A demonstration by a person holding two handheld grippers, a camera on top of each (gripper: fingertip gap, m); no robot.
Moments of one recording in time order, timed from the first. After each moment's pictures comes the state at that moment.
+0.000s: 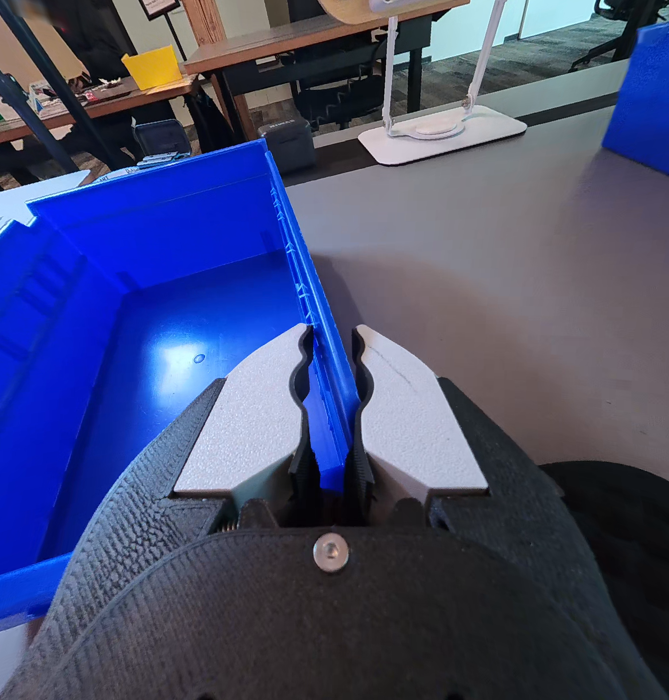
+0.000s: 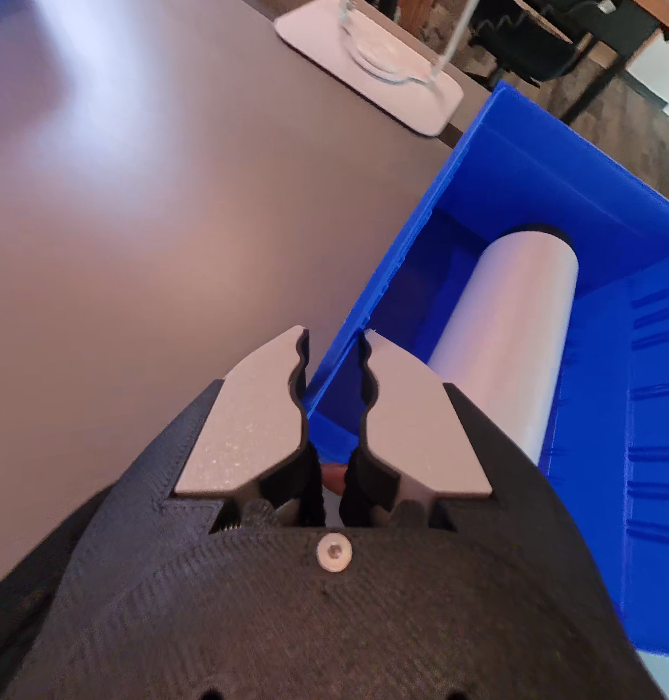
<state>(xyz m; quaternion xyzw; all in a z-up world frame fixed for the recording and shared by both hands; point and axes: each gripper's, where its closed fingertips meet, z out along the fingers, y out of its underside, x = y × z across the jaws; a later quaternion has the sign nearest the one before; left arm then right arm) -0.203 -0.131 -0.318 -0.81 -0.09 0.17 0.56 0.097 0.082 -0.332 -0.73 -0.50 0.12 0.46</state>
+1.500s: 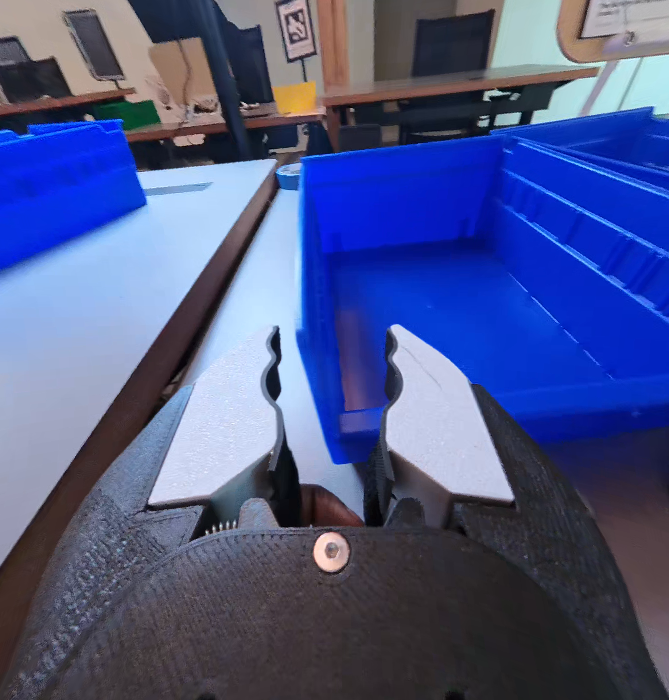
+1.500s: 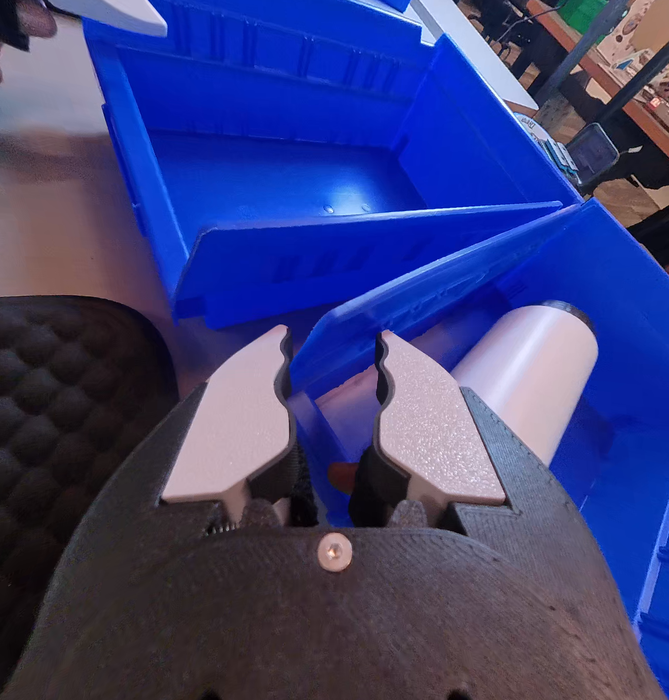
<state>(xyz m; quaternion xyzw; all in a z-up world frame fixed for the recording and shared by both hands) -0.360 -0.268 -0.313 -0.75 -0.19 0.22 0.60 -0.189 -0.116 -0.330 -0.47 -0.72 0.28 0.42</state>
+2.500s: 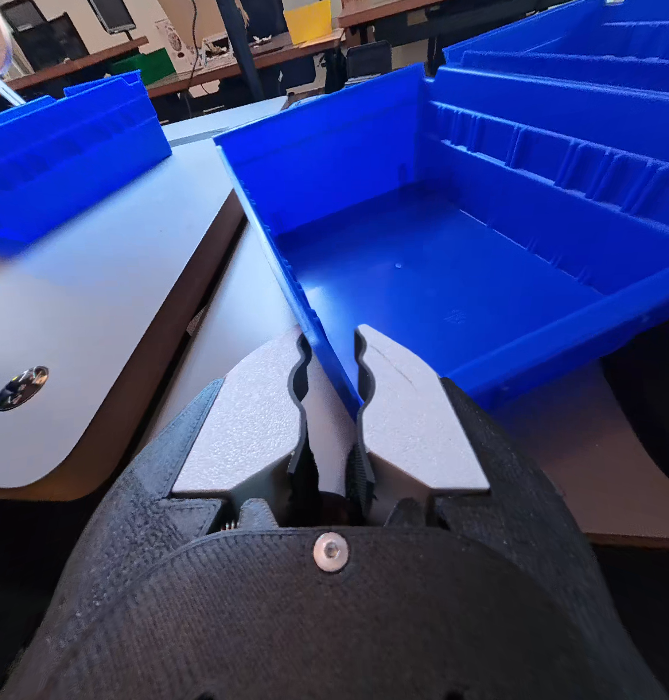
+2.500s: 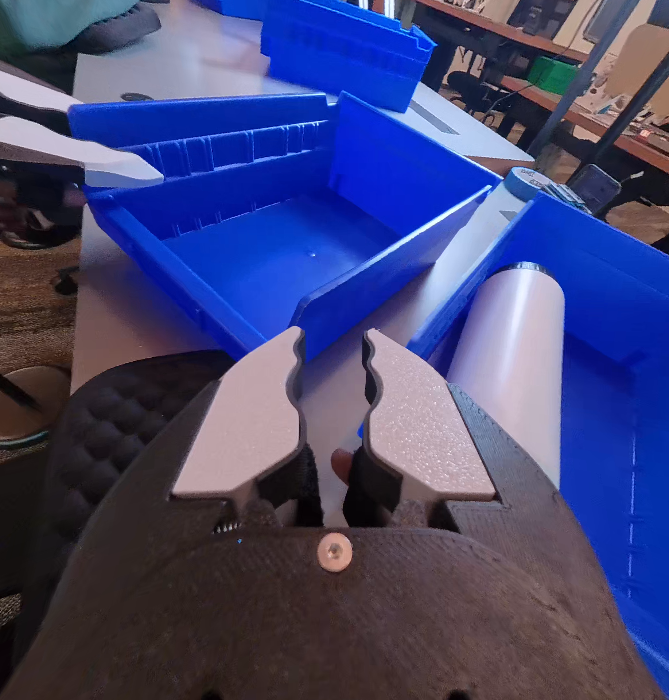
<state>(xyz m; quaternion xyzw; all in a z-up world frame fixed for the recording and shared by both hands) -0.307 -0.327 -0.327 -0.79 -0.19 0.26 0.53 -0.167 -0.168 -0.304 -0.48 -0.66 0.38 0.43</state>
